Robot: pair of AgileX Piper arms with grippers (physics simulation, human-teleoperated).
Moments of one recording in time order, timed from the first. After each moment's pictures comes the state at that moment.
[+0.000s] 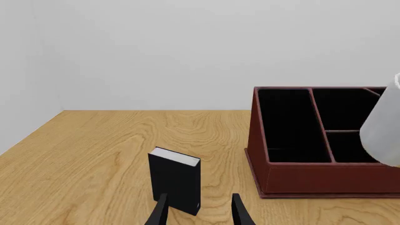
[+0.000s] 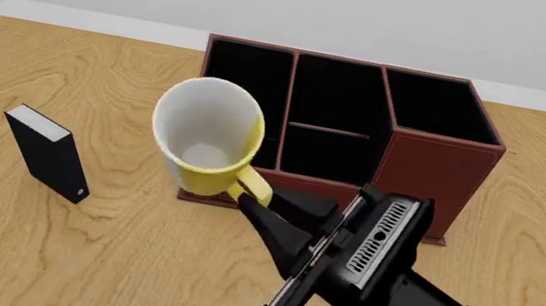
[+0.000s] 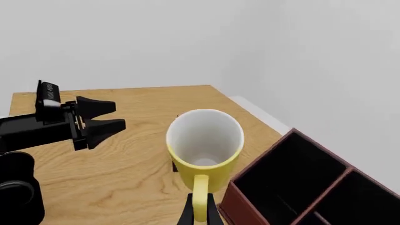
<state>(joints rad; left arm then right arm) 0.00 0.00 -0.05 0.04 0.00 1.01 1.16 -0.50 -0.61 -0.20</state>
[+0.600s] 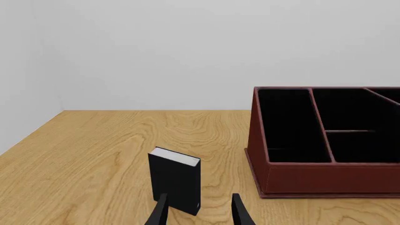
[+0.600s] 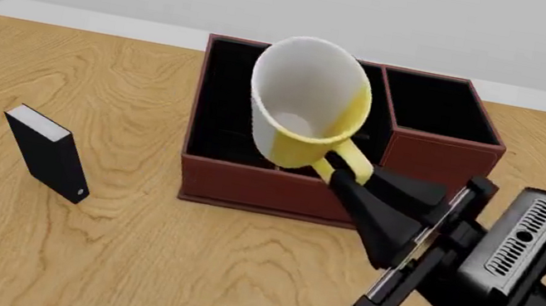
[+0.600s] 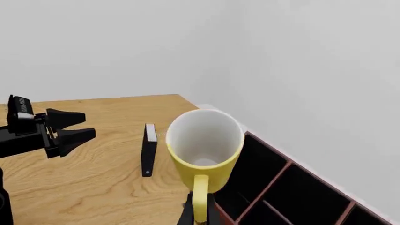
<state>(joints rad) 0.00 0.00 -0.05 0.04 0.00 0.89 0.85 -0.48 -0.39 -0.23</state>
